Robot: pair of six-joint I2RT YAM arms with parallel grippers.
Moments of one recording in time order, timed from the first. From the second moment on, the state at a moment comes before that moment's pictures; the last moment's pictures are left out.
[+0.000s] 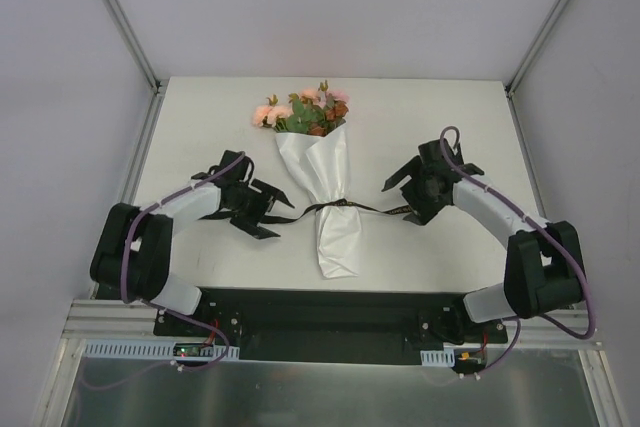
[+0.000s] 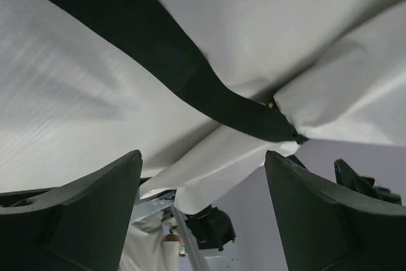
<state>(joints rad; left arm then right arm) -0.28 1.44 0.76 -0.50 0.46 -1.36 0.30 1.42 0.90 -0.59 -0.10 1.10</state>
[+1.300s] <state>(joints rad) -0.46 1.71 1.00 -0.45 -0.04 -1.03 0.56 1.73 1.11 -0.47 0.20 0.39</state>
